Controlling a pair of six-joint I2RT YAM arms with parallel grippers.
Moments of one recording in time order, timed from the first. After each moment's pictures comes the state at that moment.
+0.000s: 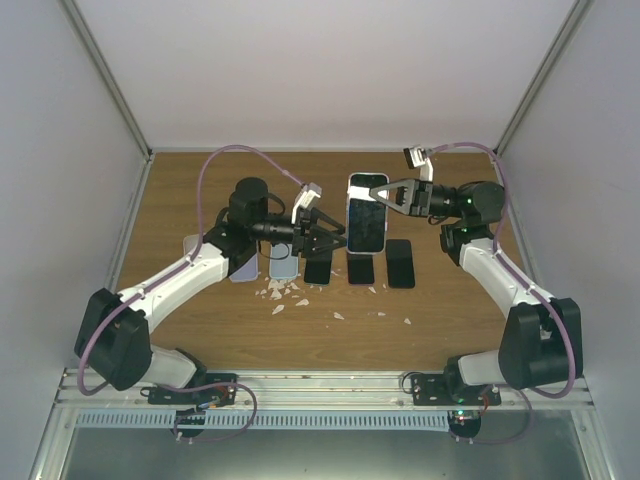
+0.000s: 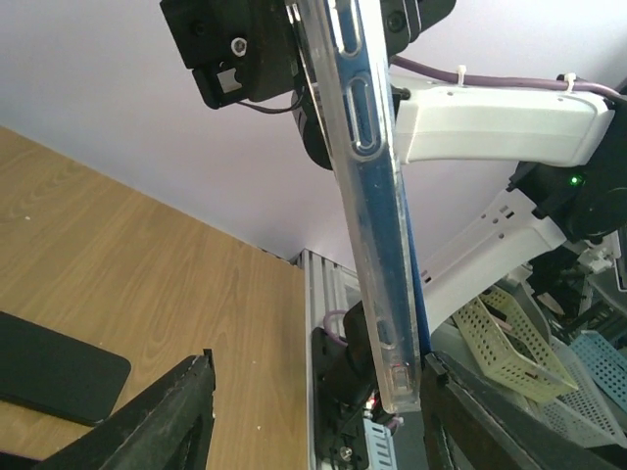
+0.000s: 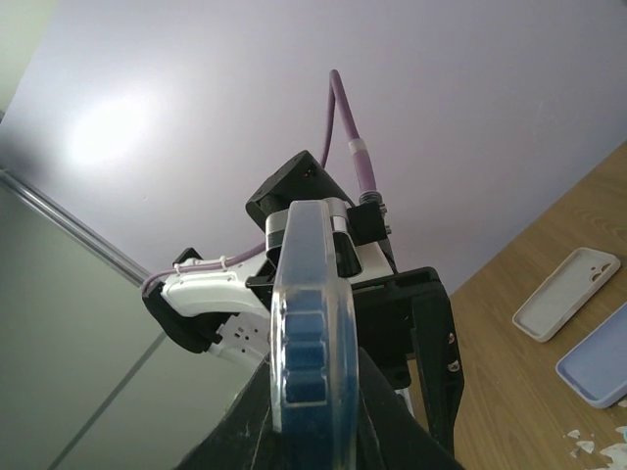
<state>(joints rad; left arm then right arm) -0.56 1.39 1.00 0.24 1.06 -0.40 0.17 1.37 0.92 1.04 -1.33 1.42</state>
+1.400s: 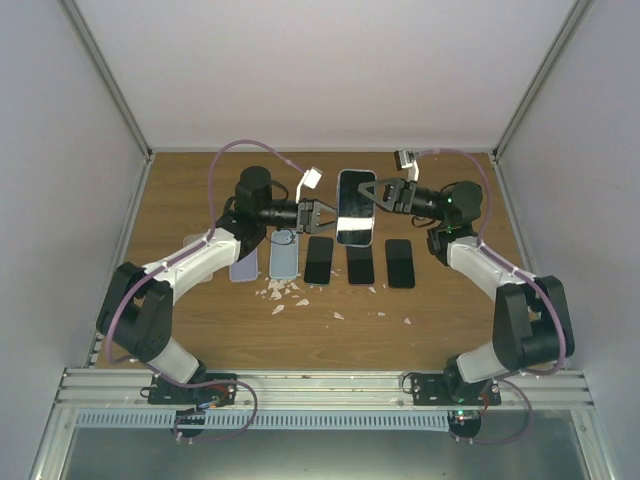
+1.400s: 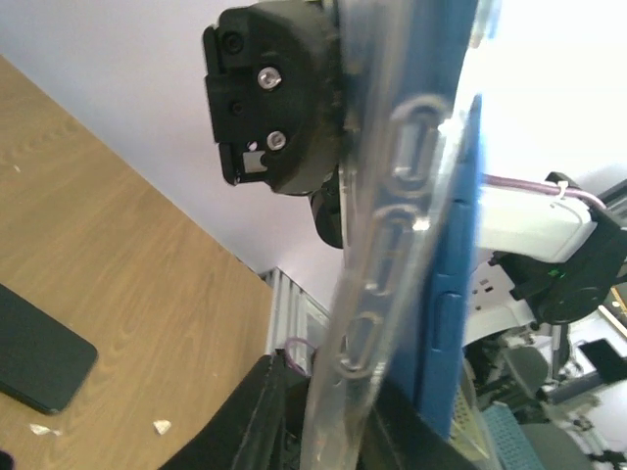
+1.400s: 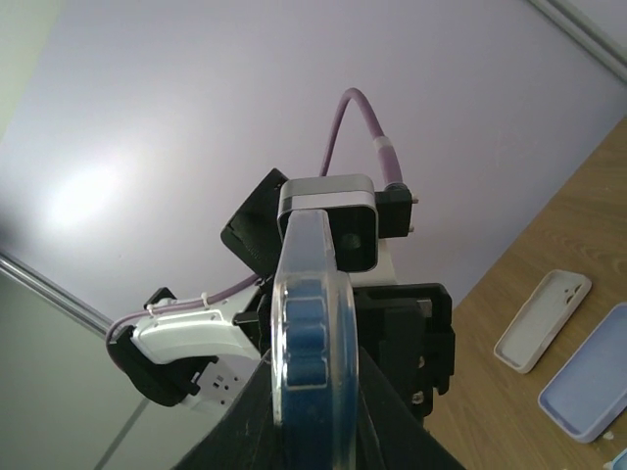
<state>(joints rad) -0.51 1.56 1.09 0.38 1.10 -0.73 0.23 1.46 0.87 1.06 -1.17 1.35</state>
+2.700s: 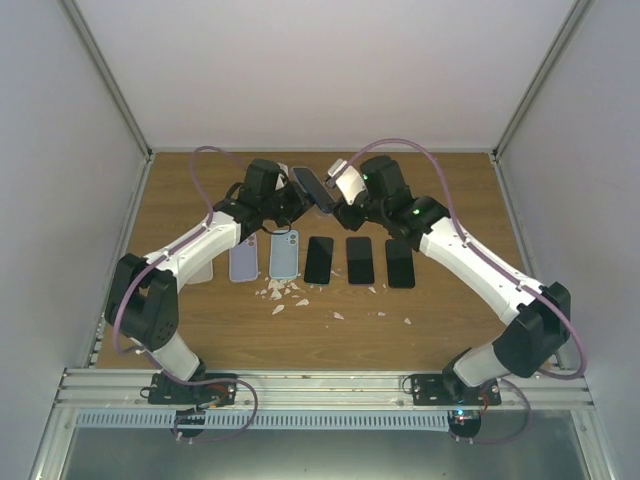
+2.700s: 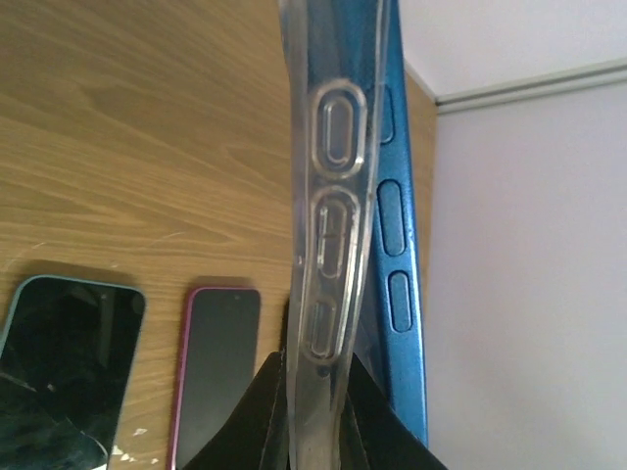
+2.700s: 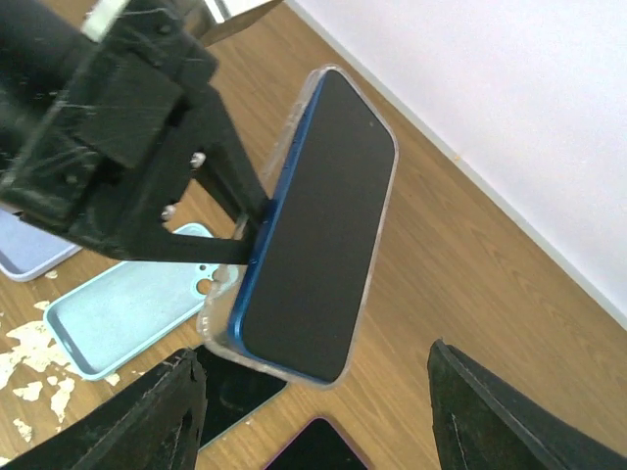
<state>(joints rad) -0.46 1.63 1.24 -0.19 0.34 -1.02 0.62 1.49 1.39 -0.49 -0.04 -0.30</state>
